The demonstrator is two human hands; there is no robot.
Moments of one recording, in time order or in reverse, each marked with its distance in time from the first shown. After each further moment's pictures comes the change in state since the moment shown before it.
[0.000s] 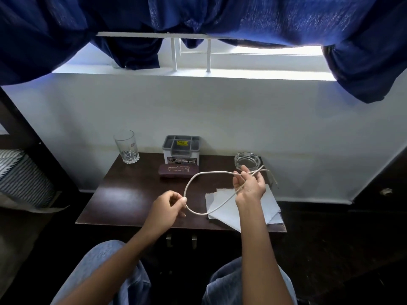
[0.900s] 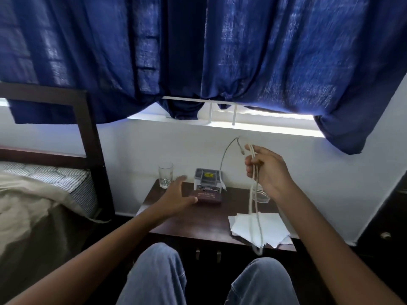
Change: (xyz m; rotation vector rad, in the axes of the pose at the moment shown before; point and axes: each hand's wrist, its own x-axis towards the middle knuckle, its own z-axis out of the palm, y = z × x) left_hand -0.094 0.084 -0.144 0.149 -0.069 0.150; right_hand -0.229 -0.099 0.069 -0.534 -0.668 -0.244
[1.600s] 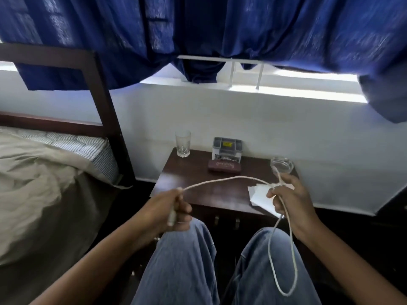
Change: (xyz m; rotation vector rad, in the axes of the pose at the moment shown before) left_hand -0.081 -0.026 -0.032 -0.715 -0.087 -0.499; right_hand -0.050 0.094 -0.024 -0.266 0.213 0.189
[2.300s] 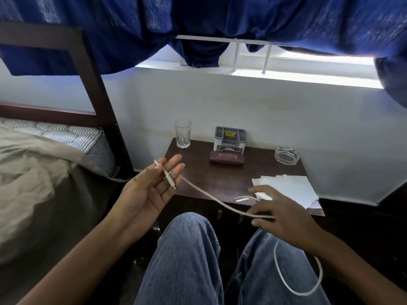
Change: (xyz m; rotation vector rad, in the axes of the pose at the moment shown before) left_hand 0.010 0.012 -0.026 -0.670 -0.092 0.280; right_hand -0.014 0.018 0.007 -1.143 -0.531 -0.553
